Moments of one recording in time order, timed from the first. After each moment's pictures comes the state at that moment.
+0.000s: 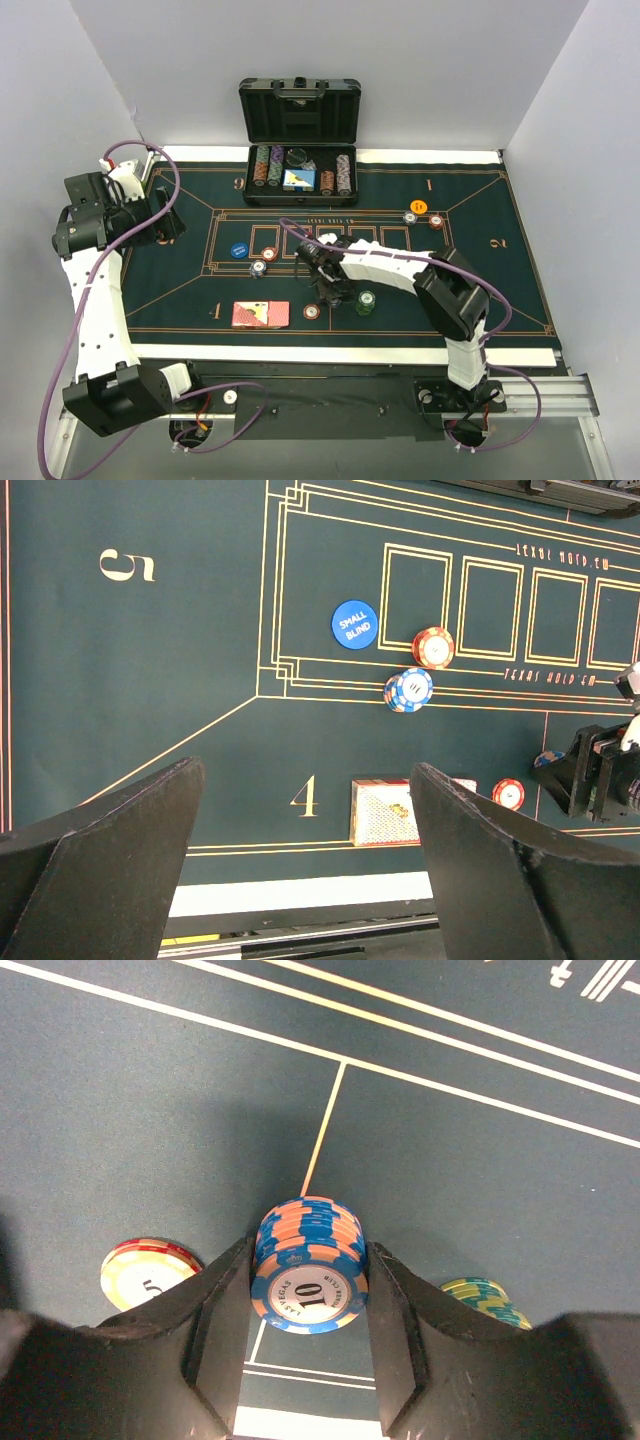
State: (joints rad) left arm 0.32 1.20 1.37 -0.99 0.37 0.01; right arm 0.91 1.93 1.29 -0.71 0.22 0.61
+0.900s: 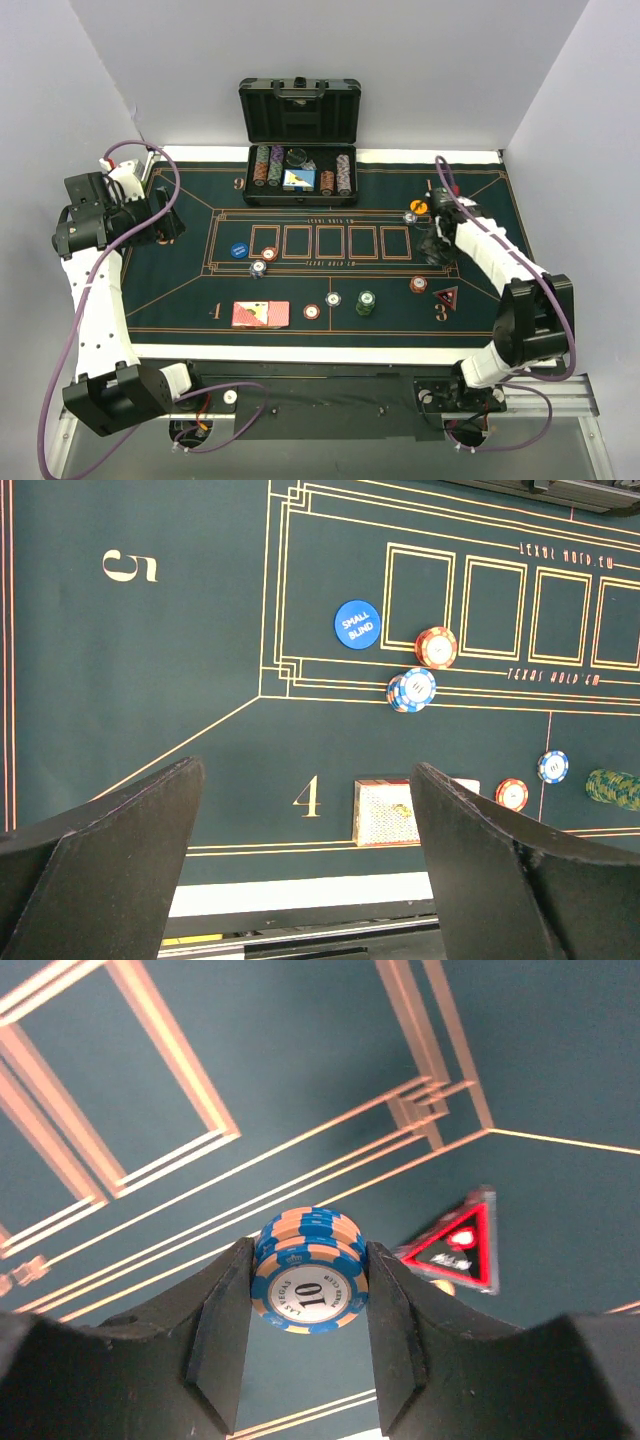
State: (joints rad) left arm 0.32 1.20 1.37 -0.98 0.37 0.02; right arm 0.24 1.53 1.12 -0.76 0.26 0.62
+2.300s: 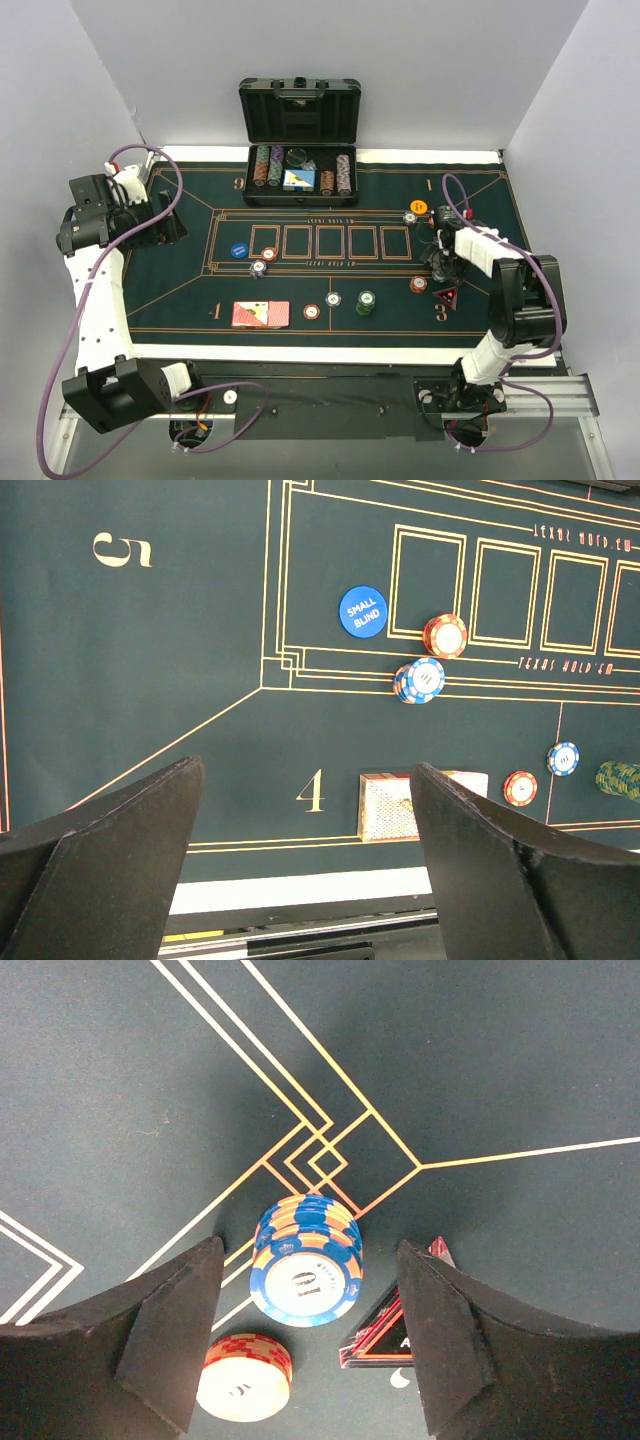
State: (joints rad) left arm 0.32 1.21 1.33 -0.98 0.37 0.03; right arm 0.09 1.65 0.92 -0.58 0.35 0.77
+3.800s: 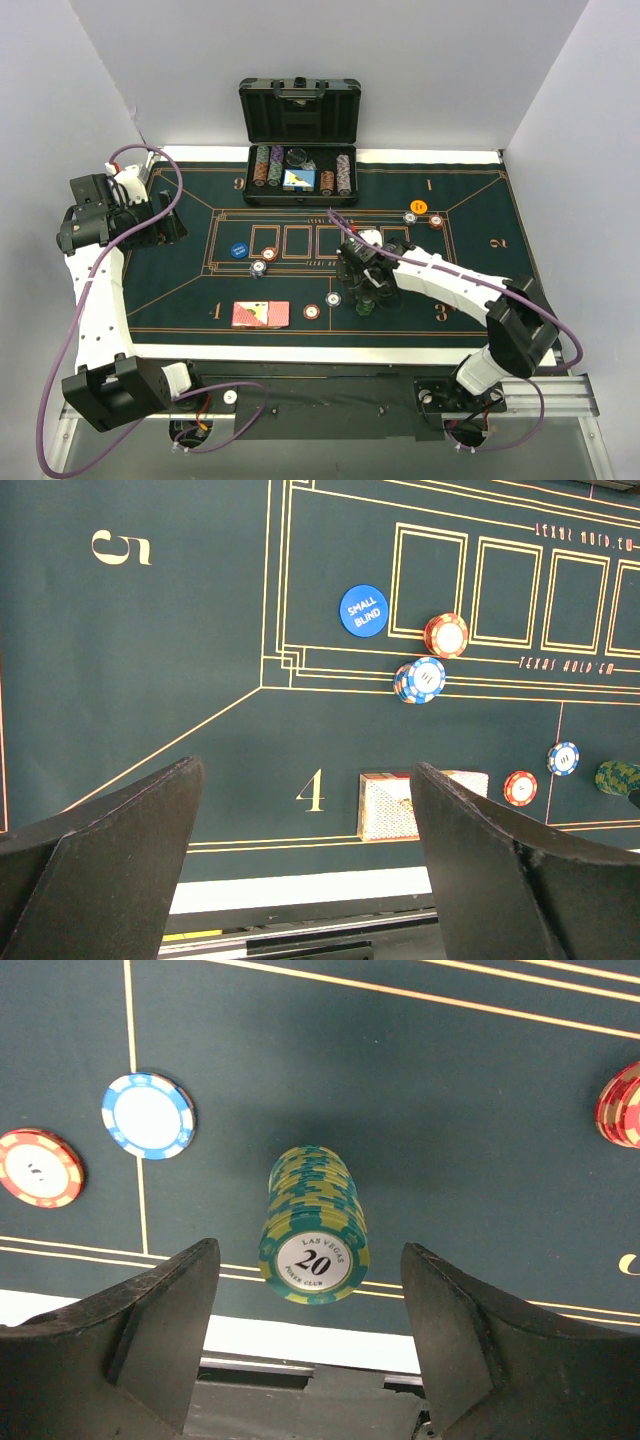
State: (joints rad) left arm 0.32 1.22 1.33 -0.98 0.37 0.03; right arm 0.81 1.53 1.04 -0.78 0.24 0.62
